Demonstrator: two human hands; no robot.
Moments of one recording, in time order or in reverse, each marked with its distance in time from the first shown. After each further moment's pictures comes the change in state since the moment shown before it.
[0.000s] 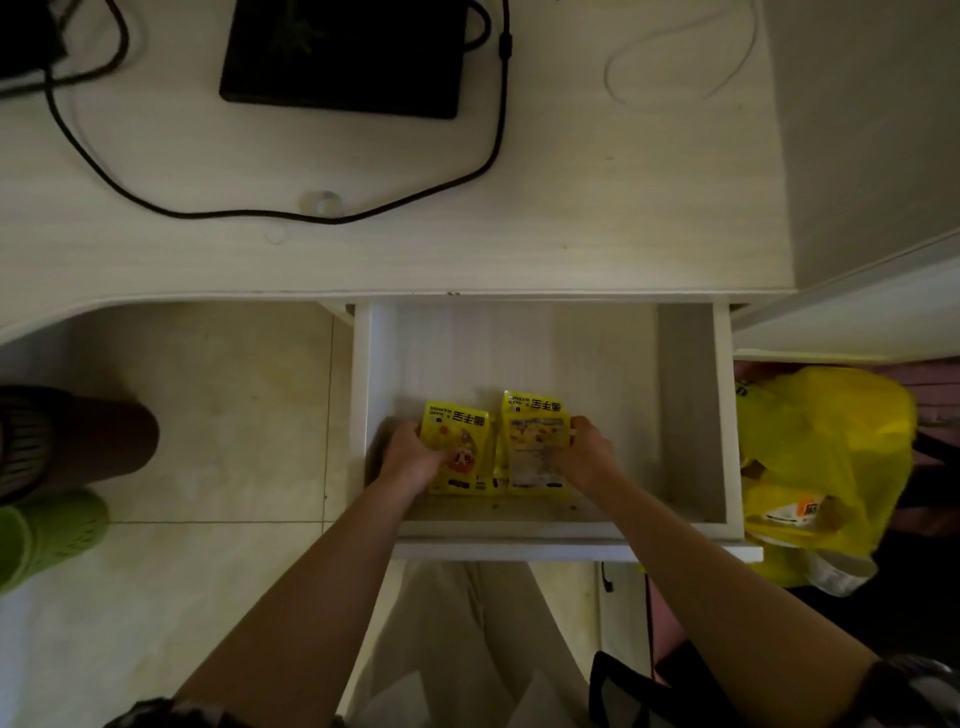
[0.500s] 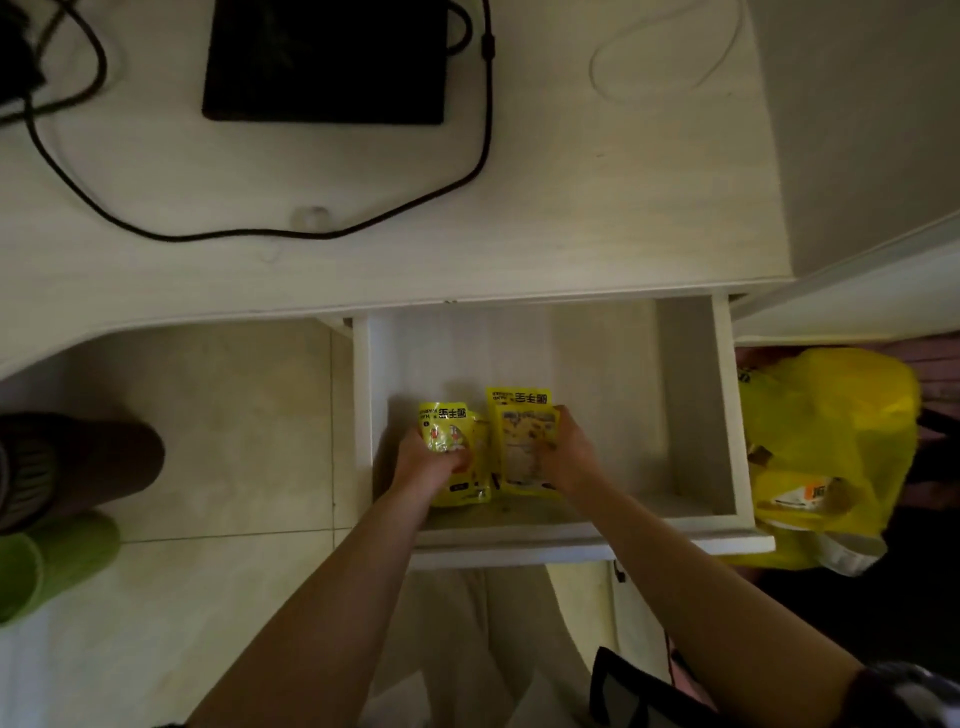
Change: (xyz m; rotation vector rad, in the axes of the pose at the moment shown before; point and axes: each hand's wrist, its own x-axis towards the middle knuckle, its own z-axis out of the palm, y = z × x) left_hand -0.015 0.012 0.000 -0.174 -0.006 -0.055; right_hand -0.015 -0.021 0.018 0.095 0.032 -0.083
